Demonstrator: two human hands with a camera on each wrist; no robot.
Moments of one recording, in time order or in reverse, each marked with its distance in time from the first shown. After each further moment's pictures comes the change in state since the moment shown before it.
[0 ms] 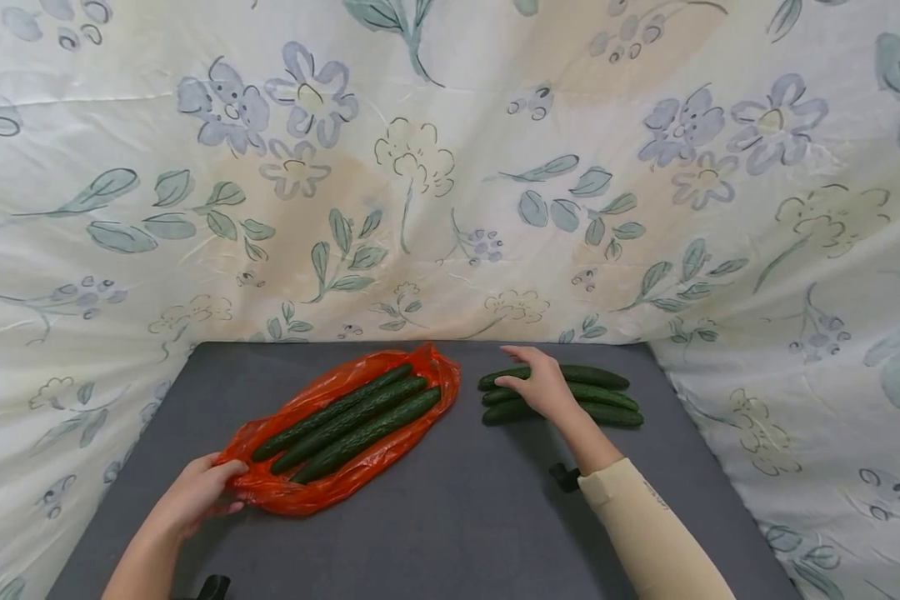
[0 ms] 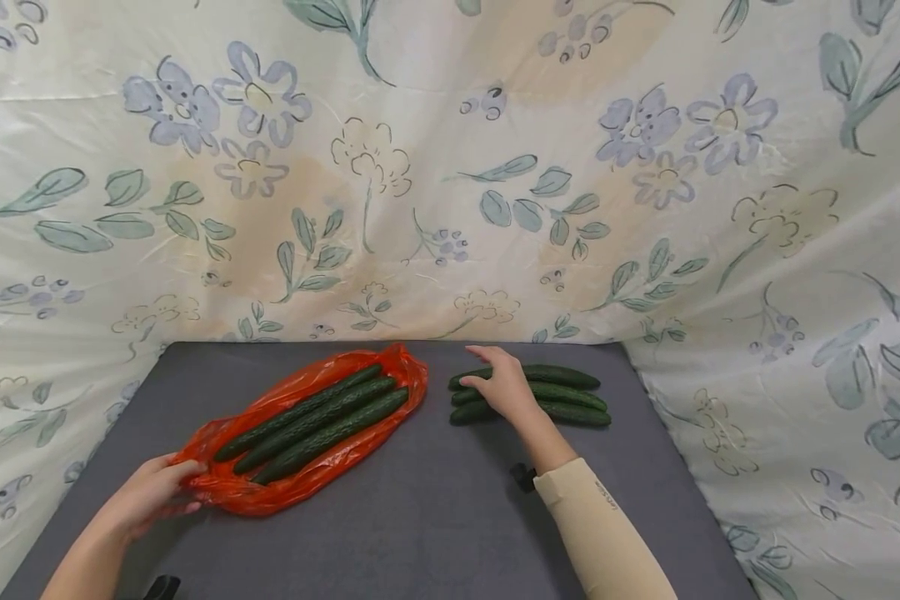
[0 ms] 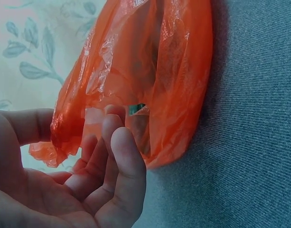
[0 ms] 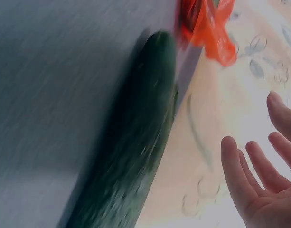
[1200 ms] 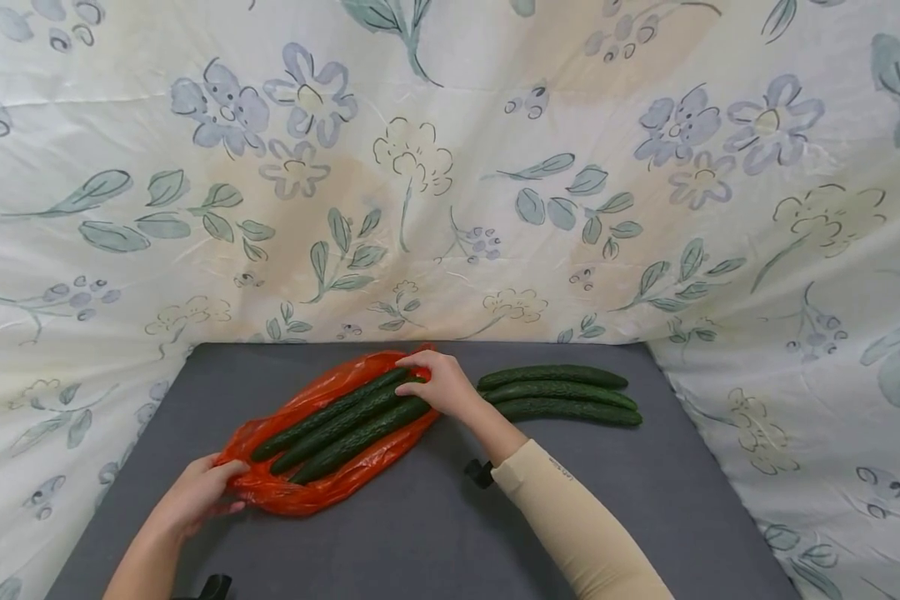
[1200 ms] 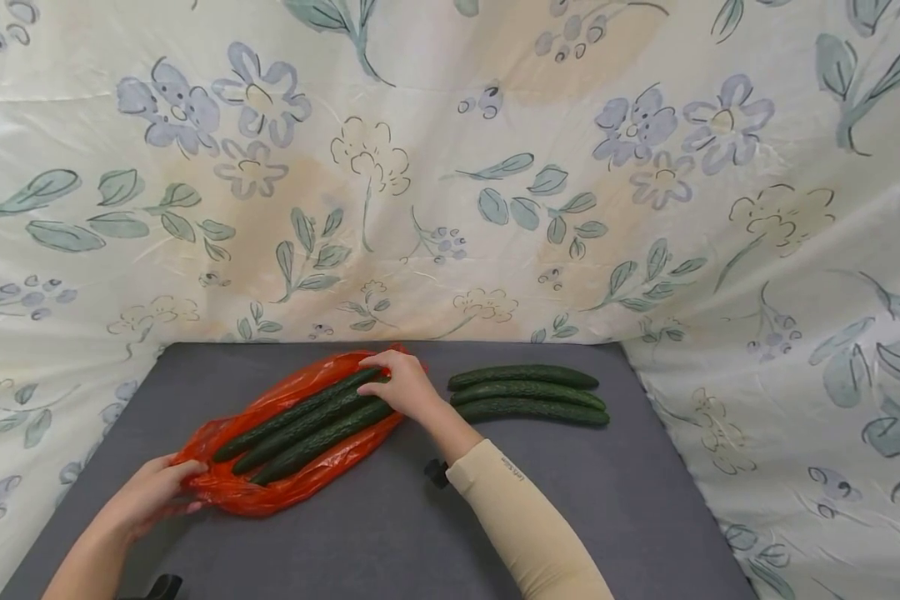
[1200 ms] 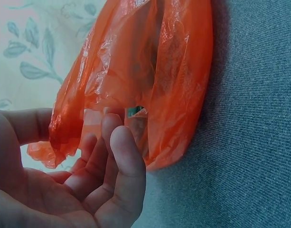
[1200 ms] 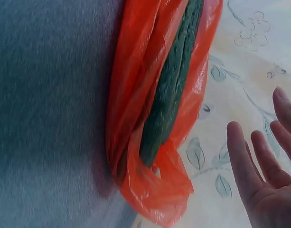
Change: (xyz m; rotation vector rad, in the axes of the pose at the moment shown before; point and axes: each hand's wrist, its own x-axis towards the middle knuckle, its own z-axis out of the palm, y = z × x) left_hand 0.002 -0.003 0.002 0.003 -0.010 0.021; right_hand 0.033 -0.106 0.089 0.177 -0.197 -0.176
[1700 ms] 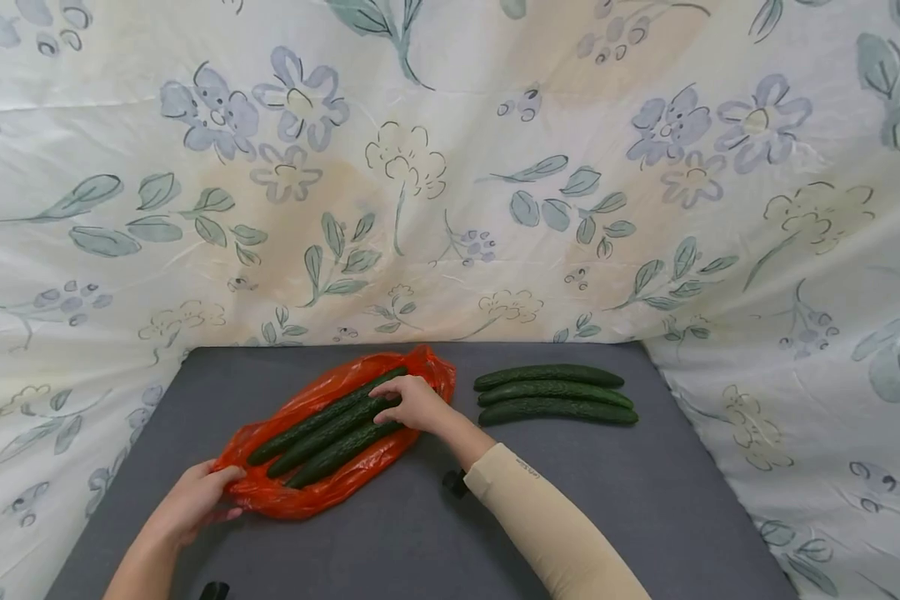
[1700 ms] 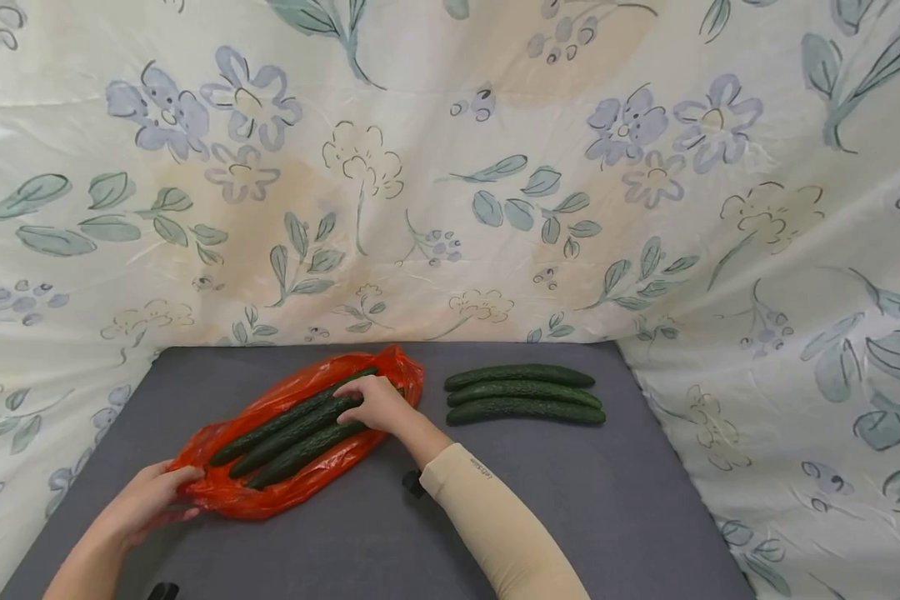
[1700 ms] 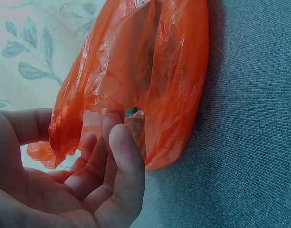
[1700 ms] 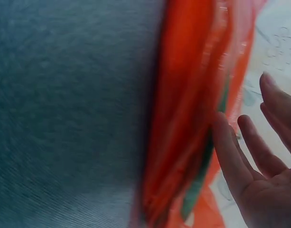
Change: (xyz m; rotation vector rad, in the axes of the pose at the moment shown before) left_hand 0.007 0.006 -0.005 0.002 -0.024 -0.037; right_hand 0.016 0.004 0.041 -0.019 -0.216 0.091
